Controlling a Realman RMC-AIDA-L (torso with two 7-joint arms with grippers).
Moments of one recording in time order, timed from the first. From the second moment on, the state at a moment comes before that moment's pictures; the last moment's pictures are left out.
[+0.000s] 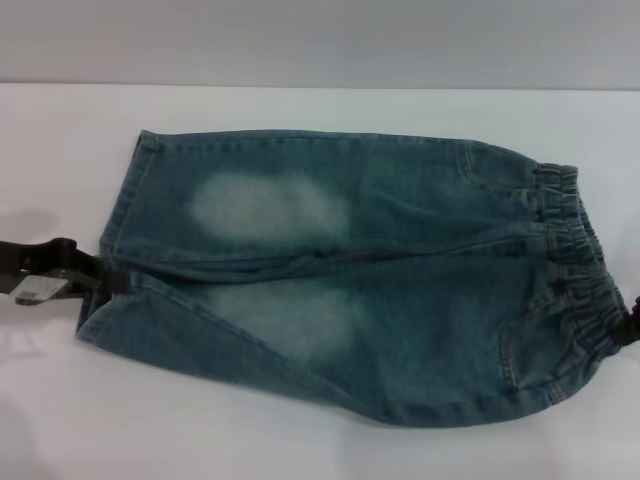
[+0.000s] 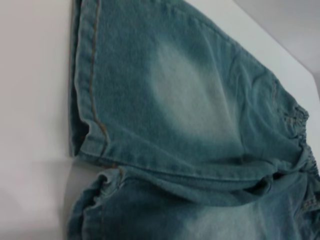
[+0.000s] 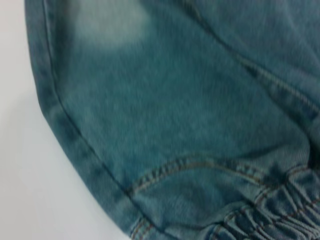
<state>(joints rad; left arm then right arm) -0.64 -1.84 0.52 0.53 2.43 1.64 -2.40 0.67 1.97 -0.73 -0.92 -2.73 -1.72 1.72</state>
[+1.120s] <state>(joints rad) -0.71 -1.85 0.28 0.53 2.32 1.47 -2.34 0.39 2.00 -0.42 -0.69 -2.03 -1.46 1.57</state>
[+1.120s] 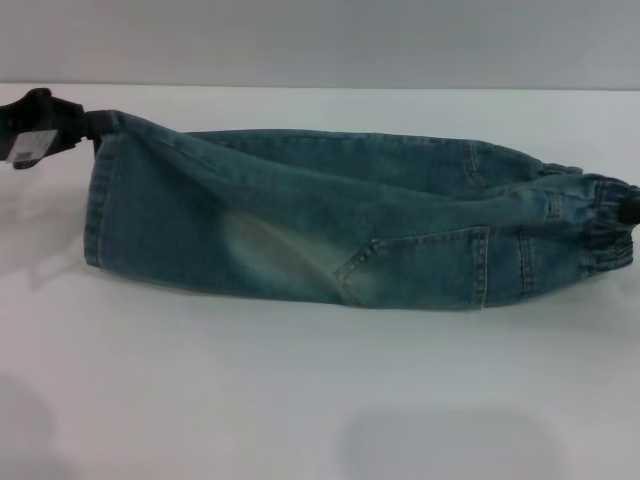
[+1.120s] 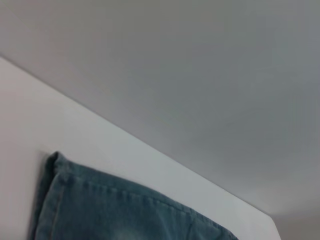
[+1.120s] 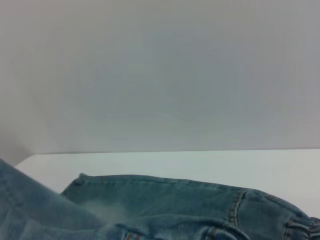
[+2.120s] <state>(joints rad) -0.76 -1.96 0.30 0.58 2.31 1.23 -2.16 0.44 2.06 -0.41 -0.50 -1.72 -1.16 1.29</state>
